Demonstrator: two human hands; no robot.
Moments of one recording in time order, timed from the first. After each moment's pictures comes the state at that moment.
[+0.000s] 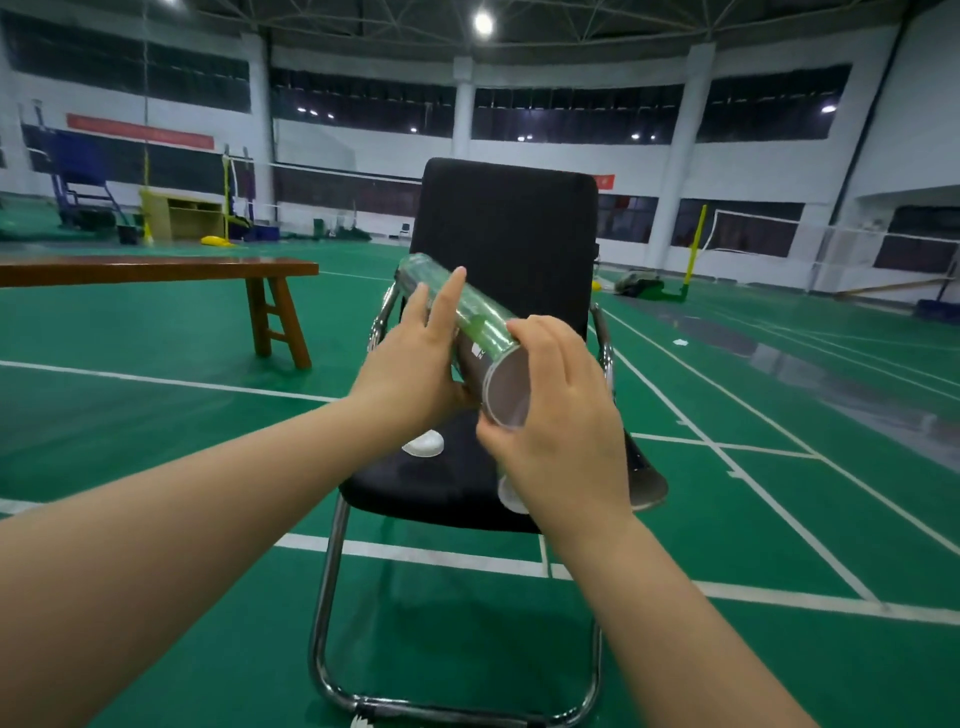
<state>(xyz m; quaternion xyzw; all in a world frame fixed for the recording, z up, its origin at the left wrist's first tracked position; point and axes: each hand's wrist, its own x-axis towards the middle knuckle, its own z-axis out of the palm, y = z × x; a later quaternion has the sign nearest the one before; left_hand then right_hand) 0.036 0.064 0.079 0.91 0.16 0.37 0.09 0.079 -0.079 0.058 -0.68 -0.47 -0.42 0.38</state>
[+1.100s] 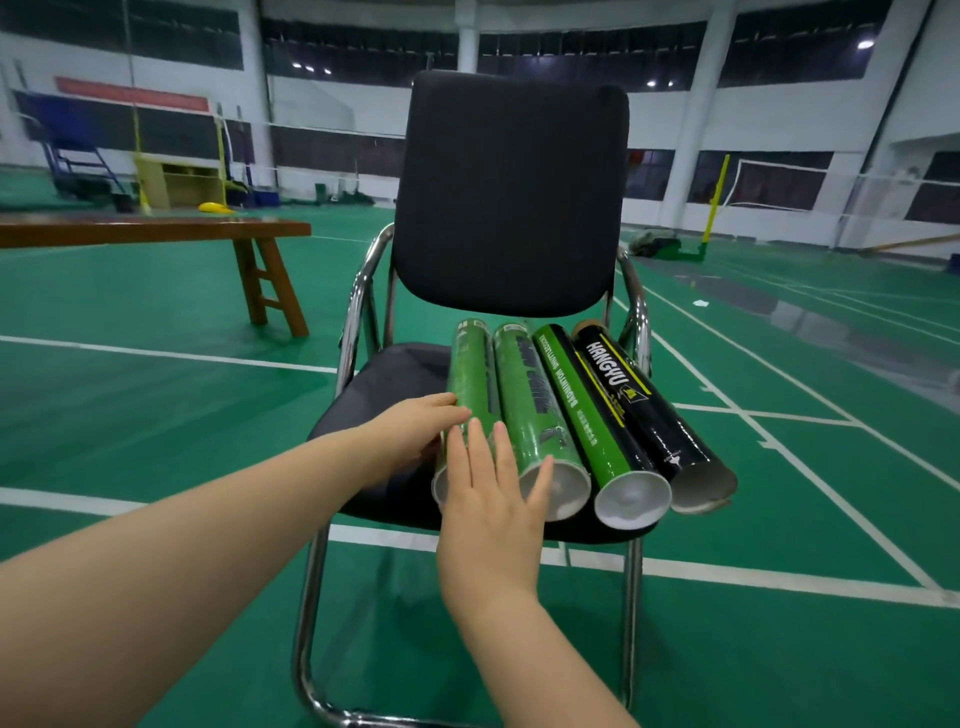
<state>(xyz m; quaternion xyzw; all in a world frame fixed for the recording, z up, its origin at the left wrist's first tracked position) 0.134 0.138 -0.029 0.75 0.24 0.13 0.60 0.141 0.022 -0.089 -0.86 -0.36 -0.32 0.19</state>
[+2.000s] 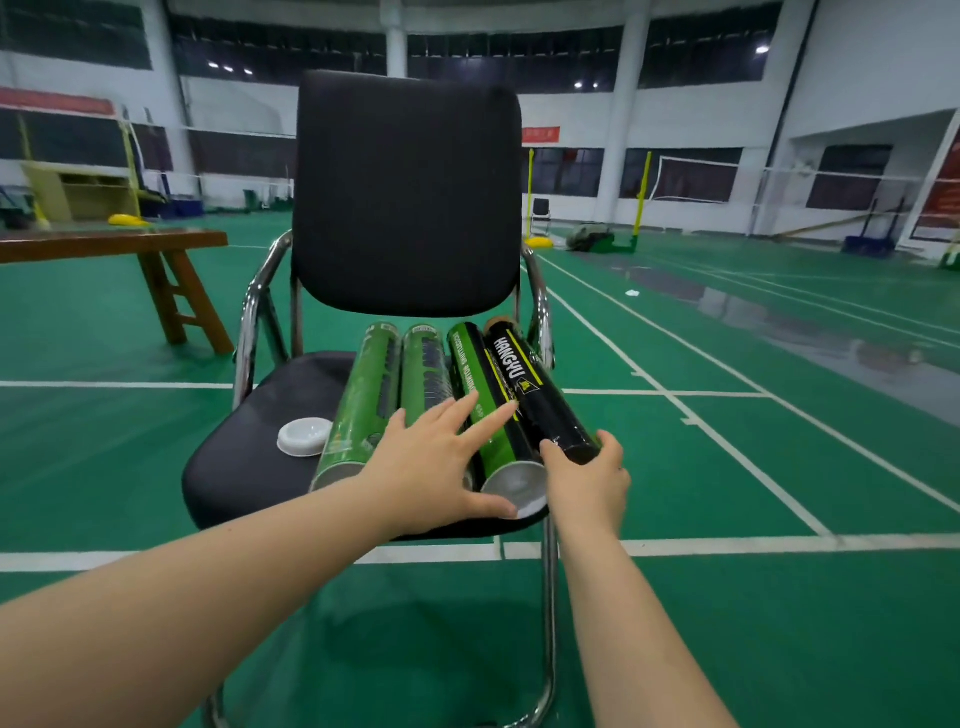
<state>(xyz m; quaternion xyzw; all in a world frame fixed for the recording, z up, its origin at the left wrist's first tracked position) 0.177 0.036 -0.032 0.99 0.06 0.11 -0.04 0.251 -0.096 -0.051 -0.80 -0.02 -0.01 0.60</state>
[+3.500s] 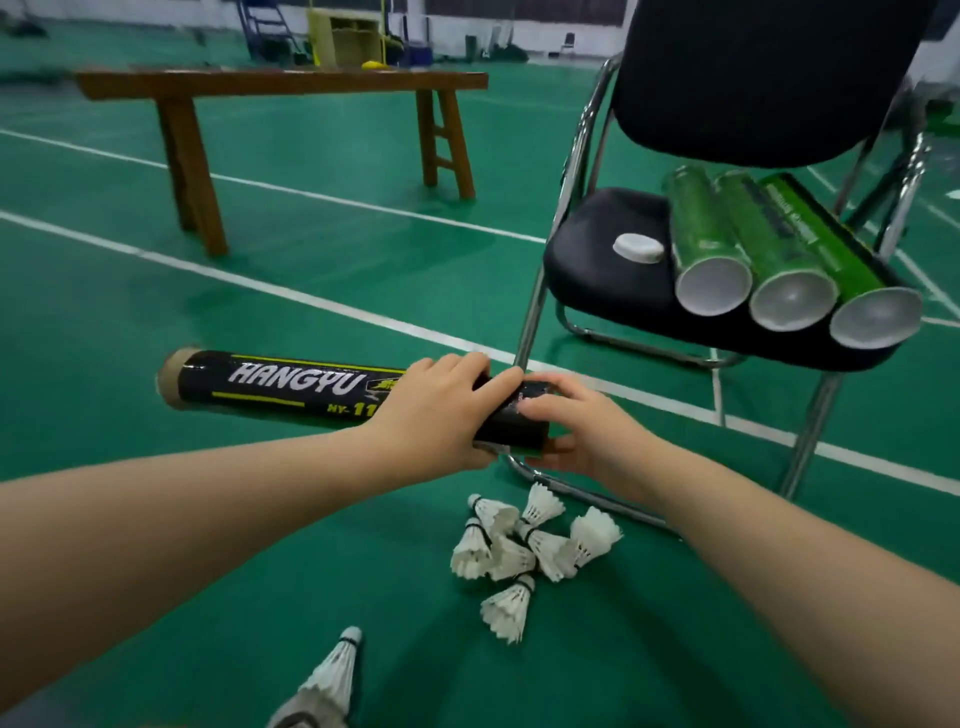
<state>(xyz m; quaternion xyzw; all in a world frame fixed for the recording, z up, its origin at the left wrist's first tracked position) -0.146 0.104 -0.121 0.97 0.15 0.18 -0.11 -0.006 -0.006 -0.109 -0.62 -0.34 0.49 0.51</state>
